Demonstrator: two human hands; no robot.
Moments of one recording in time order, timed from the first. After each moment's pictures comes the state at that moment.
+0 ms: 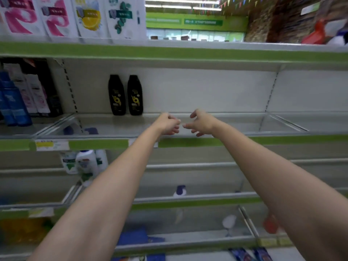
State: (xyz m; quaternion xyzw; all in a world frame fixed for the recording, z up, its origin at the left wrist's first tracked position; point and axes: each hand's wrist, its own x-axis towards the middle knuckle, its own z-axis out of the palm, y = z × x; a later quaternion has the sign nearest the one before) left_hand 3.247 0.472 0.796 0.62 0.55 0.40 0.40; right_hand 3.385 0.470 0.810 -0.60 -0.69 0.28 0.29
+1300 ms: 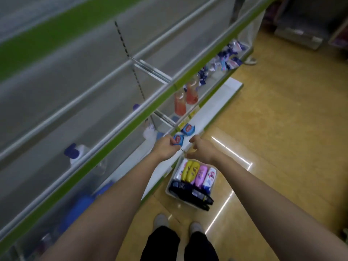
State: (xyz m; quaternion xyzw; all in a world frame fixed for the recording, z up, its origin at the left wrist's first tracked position) left_hand 3.545 0.422 0.464 0.78 0.44 -0.09 0.44; right_hand 3.646 0.312 0.477 -0.83 -0.35 0.40 0.16
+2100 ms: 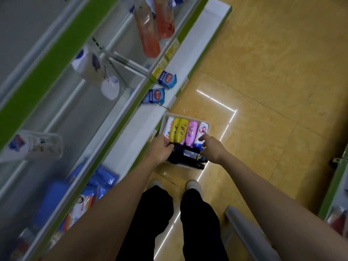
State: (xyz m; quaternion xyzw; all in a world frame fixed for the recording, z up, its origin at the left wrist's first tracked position) left_hand 3.523 0.371 0.256 0.77 0.42 -0.21 0.44; right_hand 3.633 0.223 0.249 -0.85 -0.20 0.47 0.11
